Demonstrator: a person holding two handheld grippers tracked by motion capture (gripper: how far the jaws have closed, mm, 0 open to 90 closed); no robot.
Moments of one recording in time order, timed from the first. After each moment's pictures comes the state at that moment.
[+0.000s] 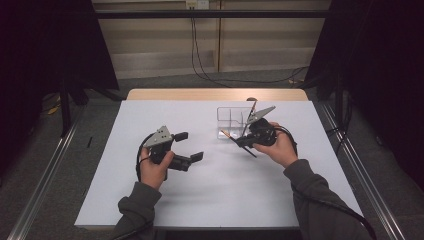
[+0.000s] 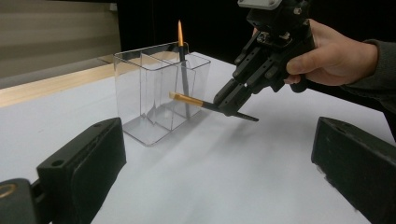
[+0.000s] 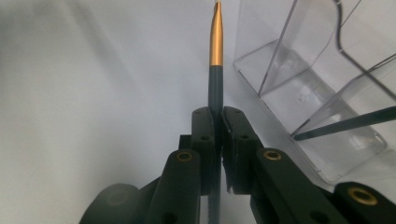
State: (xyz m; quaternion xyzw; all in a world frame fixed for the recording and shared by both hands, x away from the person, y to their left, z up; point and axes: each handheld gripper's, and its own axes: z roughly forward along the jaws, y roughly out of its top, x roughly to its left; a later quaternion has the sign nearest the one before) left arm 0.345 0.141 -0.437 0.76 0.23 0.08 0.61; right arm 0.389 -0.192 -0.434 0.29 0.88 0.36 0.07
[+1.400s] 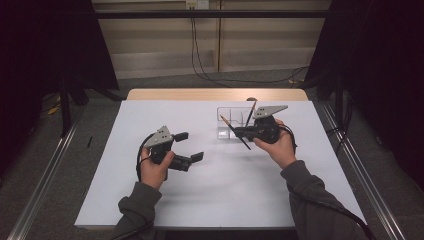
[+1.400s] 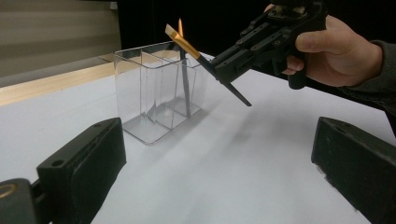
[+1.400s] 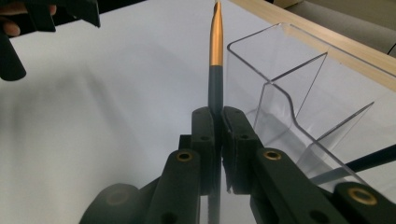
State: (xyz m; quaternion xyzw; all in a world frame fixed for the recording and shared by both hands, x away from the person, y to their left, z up) left arm 0.345 0.140 -0.438 0.76 0.23 0.08 0.60; right arm 0.383 -0.198 -0.419 0.30 0.82 0.48 0.12
